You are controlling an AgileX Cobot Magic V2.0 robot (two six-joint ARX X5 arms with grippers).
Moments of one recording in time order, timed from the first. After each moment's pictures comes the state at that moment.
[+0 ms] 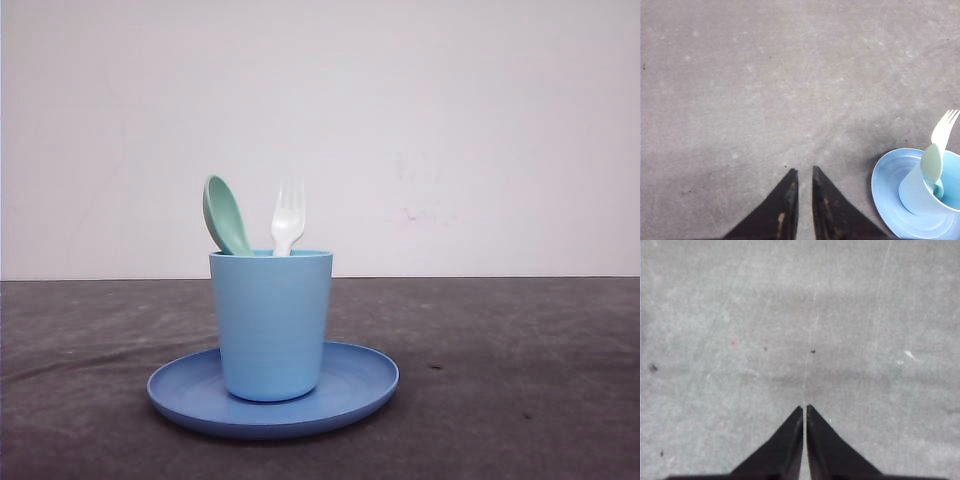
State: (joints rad) left arm -0.22 0.70 0.88 -0.74 0.10 -0.04; right arm 0.18 0.93 0.76 -0.73 0.00 0.15
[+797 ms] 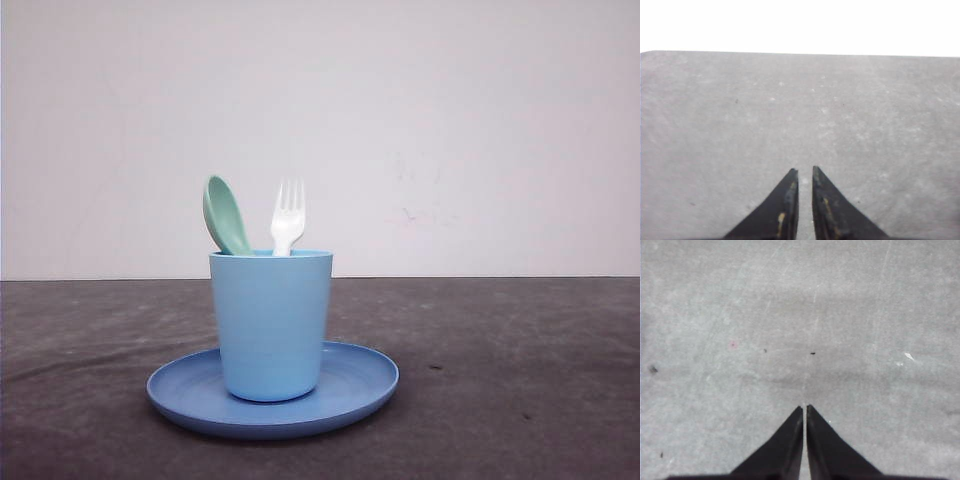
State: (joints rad) left arm -0.02 0.11 0.25 -0.32 0.02 -0.03; right arm 0.18 0.93 0.76 -0.73 0.00 0.15
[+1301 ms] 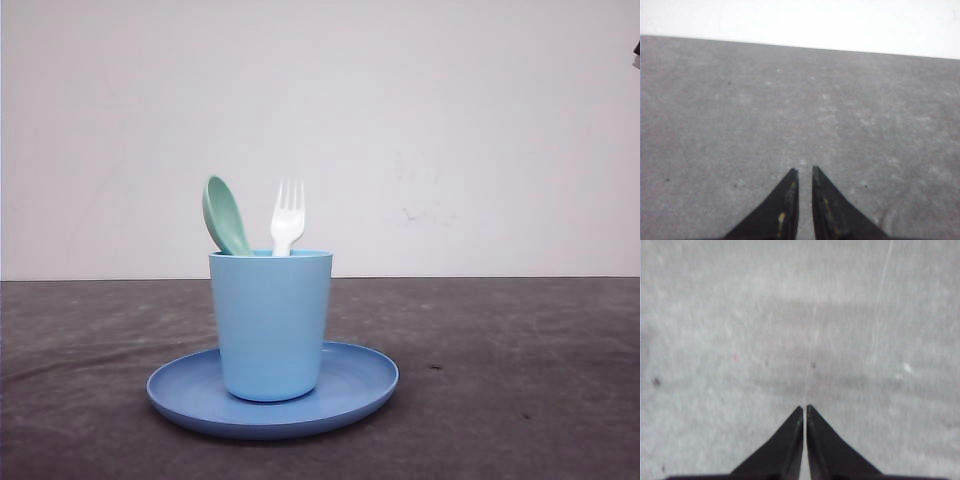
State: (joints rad) left arm -0.02 0.00 0.03 -0.18 0.02 -0.07; right arm 0.18 0.93 0.76 -0.68 0.00 0.15
